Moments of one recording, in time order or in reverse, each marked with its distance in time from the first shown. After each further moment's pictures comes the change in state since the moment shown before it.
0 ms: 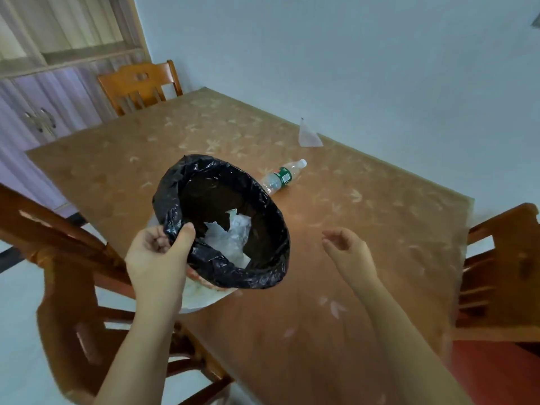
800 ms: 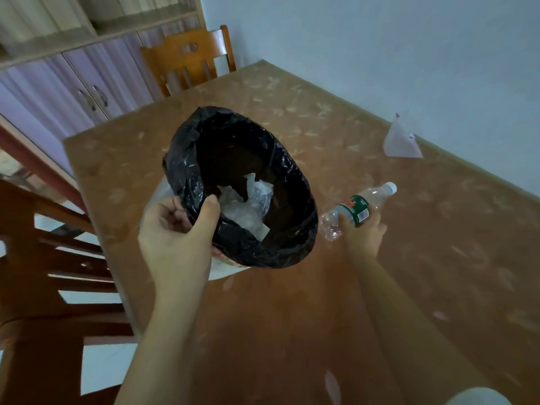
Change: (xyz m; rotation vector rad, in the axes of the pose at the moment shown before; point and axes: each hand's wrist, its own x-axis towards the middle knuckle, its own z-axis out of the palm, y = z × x) left_hand 0.183 -0.040 0.119 0.134 0.180 0.121; right_hand 0.286 0.056 0.193 0.030 0.110 0.390
